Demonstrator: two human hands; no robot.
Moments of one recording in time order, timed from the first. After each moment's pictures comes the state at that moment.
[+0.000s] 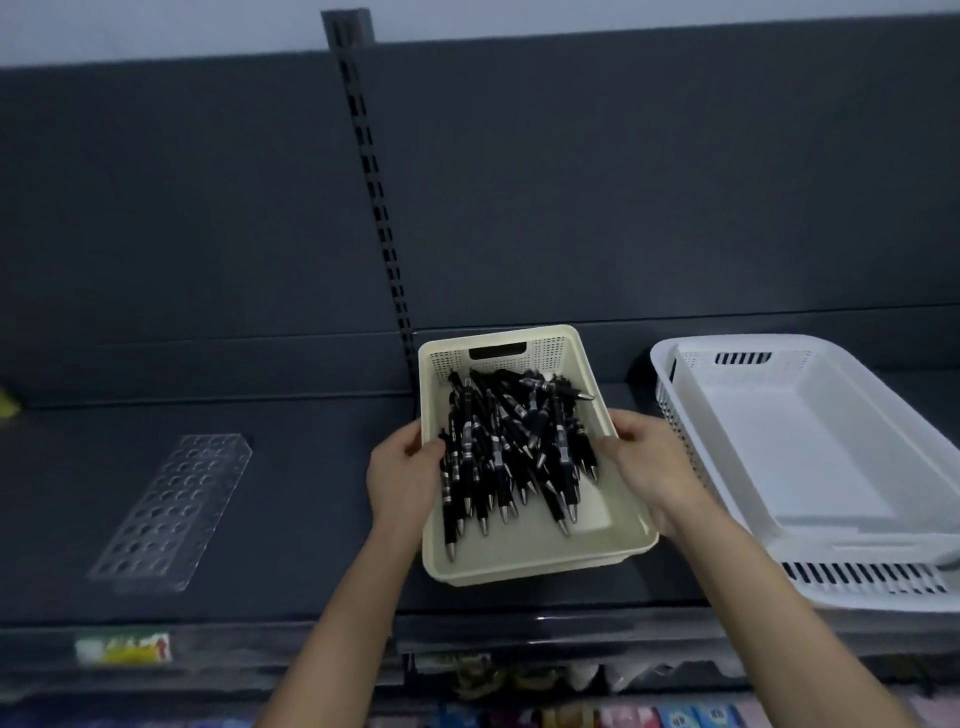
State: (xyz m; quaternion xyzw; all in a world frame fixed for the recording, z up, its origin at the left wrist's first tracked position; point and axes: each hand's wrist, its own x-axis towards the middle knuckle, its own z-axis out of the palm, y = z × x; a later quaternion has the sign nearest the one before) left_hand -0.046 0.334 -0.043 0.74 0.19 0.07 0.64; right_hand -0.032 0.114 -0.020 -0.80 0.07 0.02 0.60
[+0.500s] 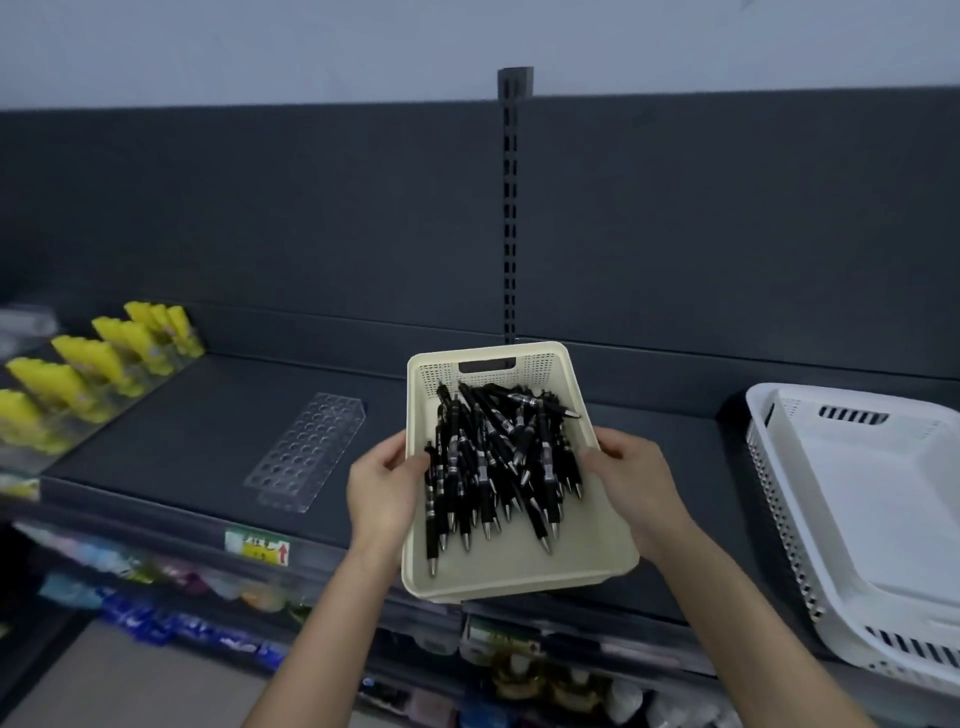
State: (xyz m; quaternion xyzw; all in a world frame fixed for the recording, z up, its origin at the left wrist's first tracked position) left_hand -0.127 0.397 -0.017 0.69 0.28 0.19 0.64; right_hand -0.064 0.190 0.000 -0.78 -0.01 0.10 0.62
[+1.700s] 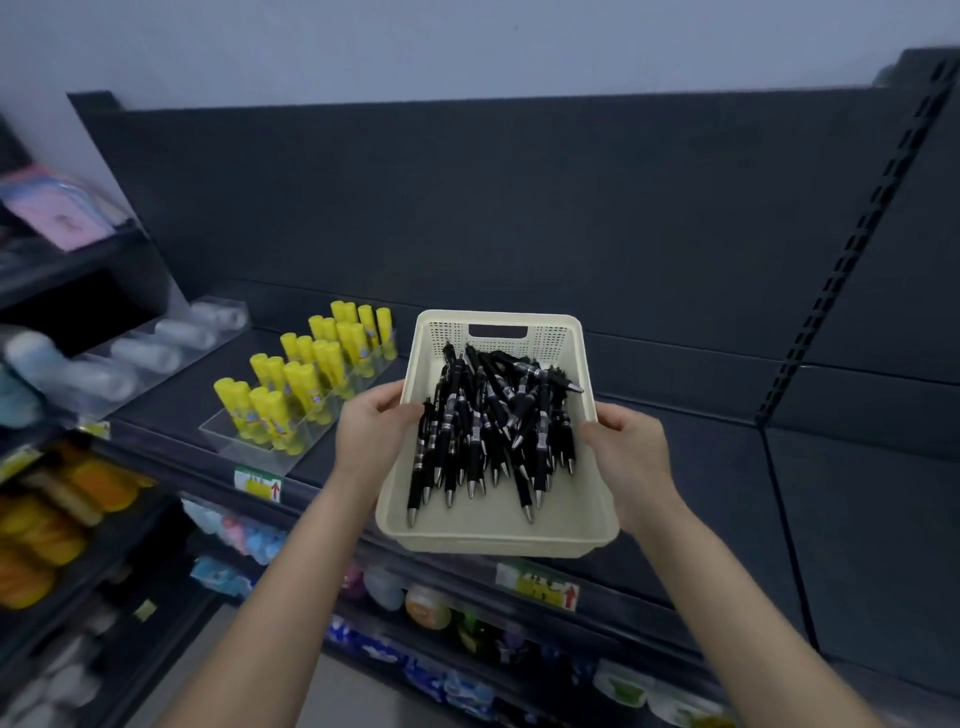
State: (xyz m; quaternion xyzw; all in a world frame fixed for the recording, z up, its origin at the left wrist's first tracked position) left_hand -0.168 0.756 0.019 0.74 0.23 0.22 0.59; right_hand -0.097 0.543 0.007 -0.73 0.00 0.09 0.68
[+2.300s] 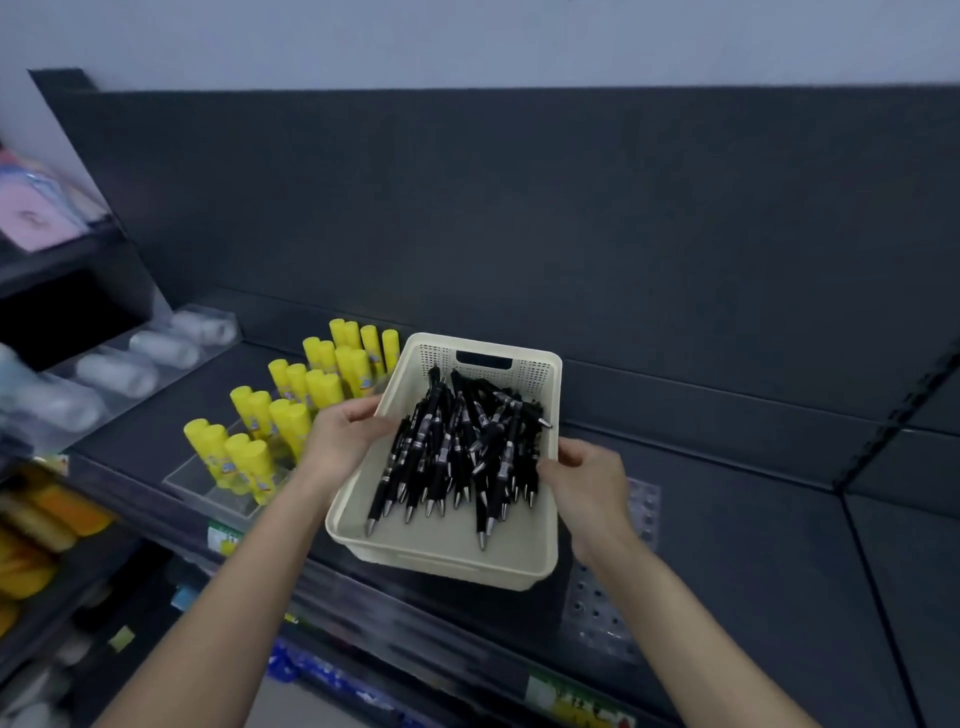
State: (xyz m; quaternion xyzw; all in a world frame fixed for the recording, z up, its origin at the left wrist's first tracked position) left_hand -0.087 0.871 -0.018 0.71 0.26 0.15 0.63; right_hand -0.030 0.642 -0.034 -0.74 0.01 0.13 0.65
